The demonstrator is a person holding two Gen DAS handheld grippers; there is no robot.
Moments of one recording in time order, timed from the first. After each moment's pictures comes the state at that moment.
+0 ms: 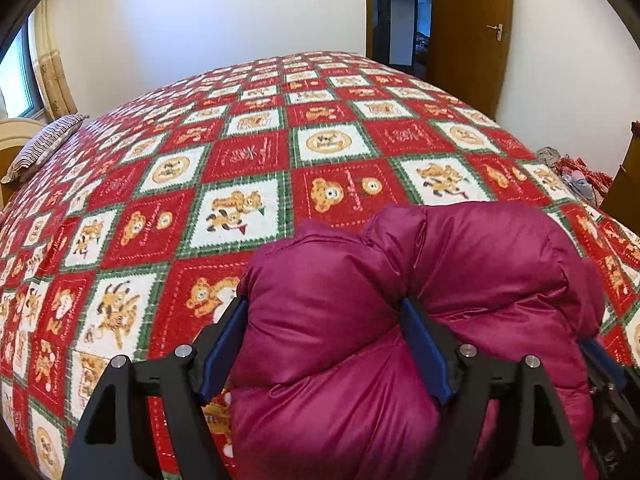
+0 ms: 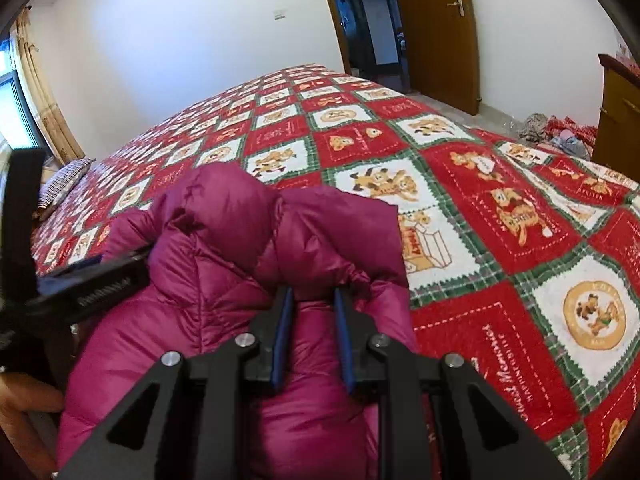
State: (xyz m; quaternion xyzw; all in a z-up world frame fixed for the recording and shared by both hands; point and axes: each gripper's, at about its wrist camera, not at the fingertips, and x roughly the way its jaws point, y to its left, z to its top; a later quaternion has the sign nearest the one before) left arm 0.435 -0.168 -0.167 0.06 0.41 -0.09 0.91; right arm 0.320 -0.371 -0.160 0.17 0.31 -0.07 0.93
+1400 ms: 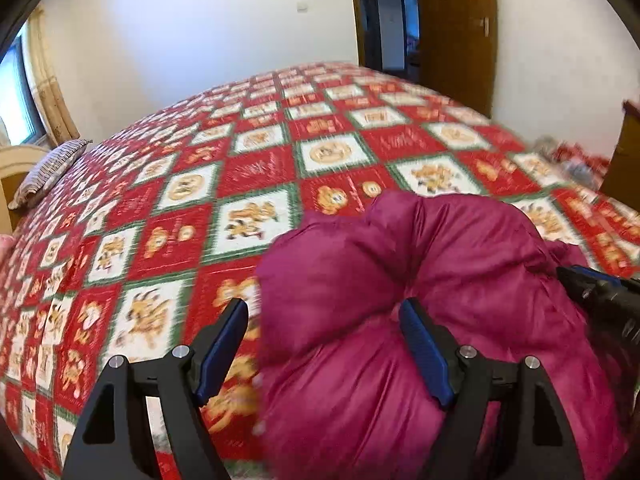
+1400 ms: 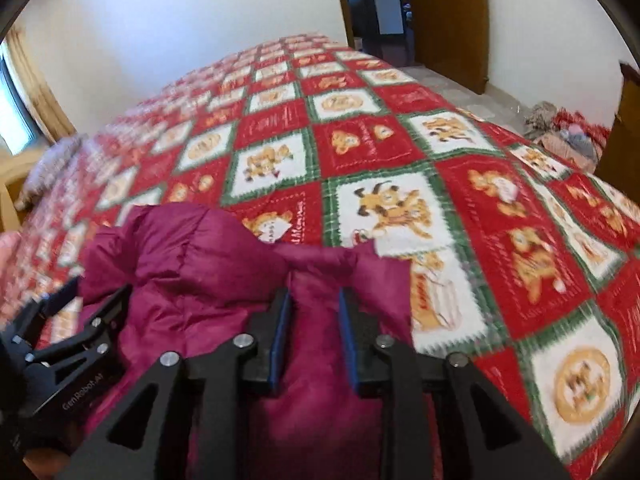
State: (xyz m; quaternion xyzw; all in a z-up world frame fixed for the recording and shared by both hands) left arm 0.411 -0.155 -0.147 0.09 0.38 -0.09 0.92; right arm 0.348 -0.389 -0.131 0.17 0.39 -0.06 0.90
